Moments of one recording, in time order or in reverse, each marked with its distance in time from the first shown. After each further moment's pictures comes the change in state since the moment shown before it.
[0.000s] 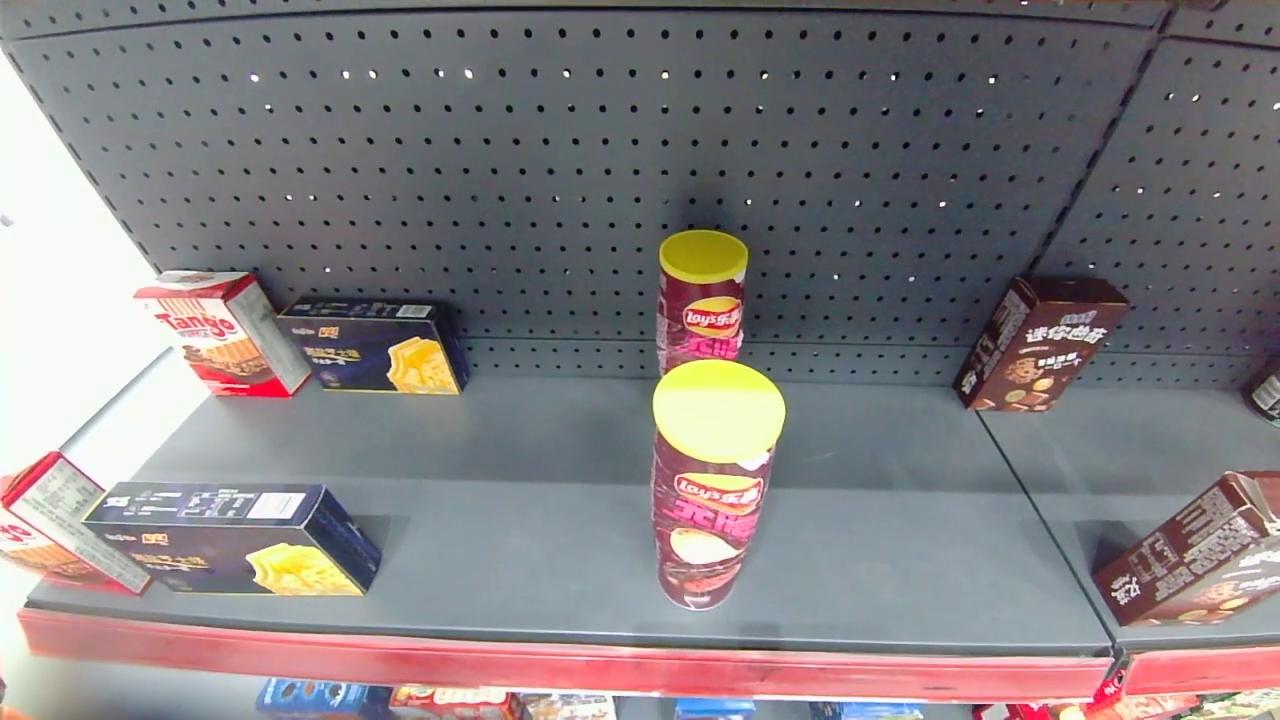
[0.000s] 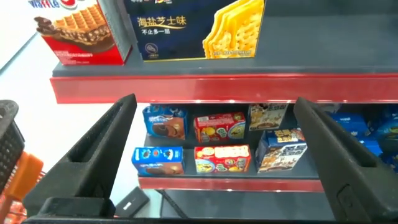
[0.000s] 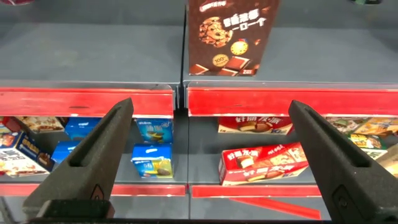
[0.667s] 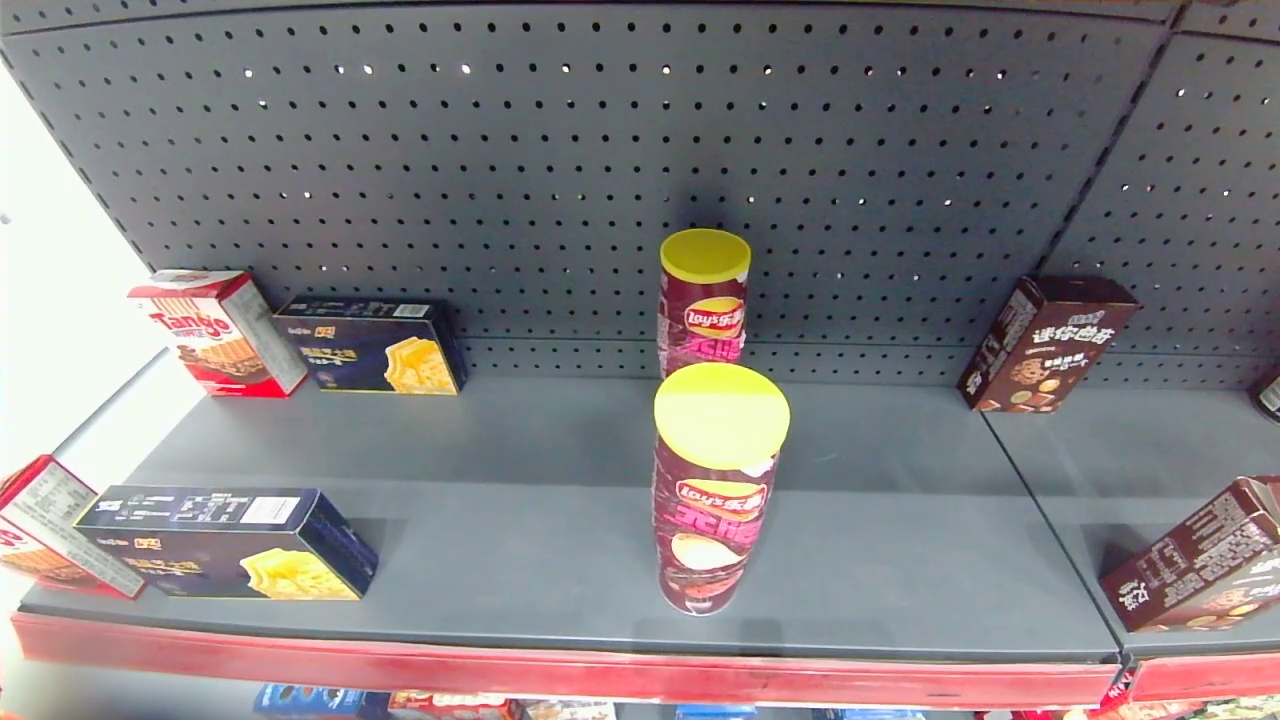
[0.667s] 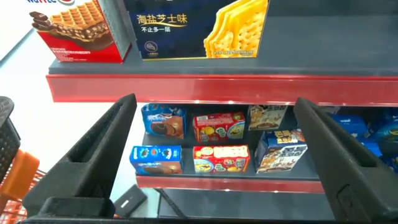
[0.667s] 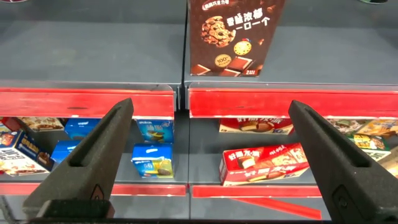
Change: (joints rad) left arm 0.000 0.000 0.000 0.000 0.001 -0.003; right arm 0.001 0.000 0.000 0.000 0.000 0.000
